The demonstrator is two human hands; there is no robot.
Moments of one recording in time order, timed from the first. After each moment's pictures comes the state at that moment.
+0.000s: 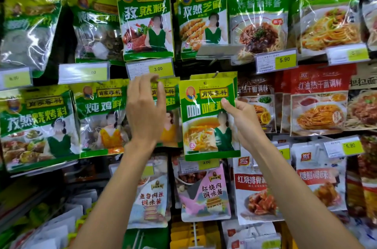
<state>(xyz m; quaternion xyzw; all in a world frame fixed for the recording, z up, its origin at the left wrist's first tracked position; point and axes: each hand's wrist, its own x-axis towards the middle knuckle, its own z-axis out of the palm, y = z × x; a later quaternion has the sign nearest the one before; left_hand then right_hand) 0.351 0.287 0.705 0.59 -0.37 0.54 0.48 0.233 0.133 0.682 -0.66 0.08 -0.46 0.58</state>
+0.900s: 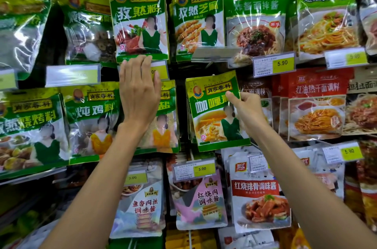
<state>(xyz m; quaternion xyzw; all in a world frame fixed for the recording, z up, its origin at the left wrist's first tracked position) 0.401 0.263 0.739 0.61 -0.32 0.67 0.29 0.246 0.089 0.707 -0.68 0.15 -0.52 0.50</state>
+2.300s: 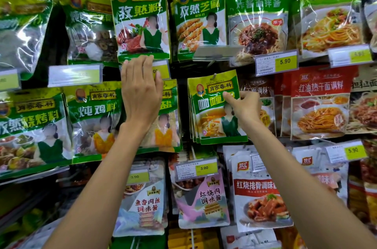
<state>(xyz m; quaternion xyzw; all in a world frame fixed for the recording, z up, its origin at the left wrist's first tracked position) 0.400 0.262 0.738 0.61 -0.32 0.67 0.29 0.267 0.078 0.705 -0.67 0.21 -0.56 0.44</state>
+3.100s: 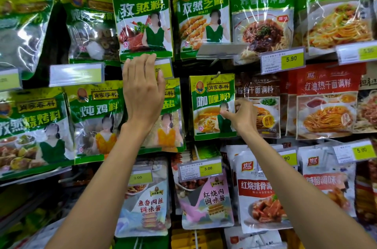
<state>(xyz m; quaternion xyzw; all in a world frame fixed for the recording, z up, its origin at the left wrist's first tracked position) 0.402 0.264 0.737 0.61 -0.33 0.67 0.29 0.296 0.056 0.676 -0.75 0.27 -0.52 0.29</state>
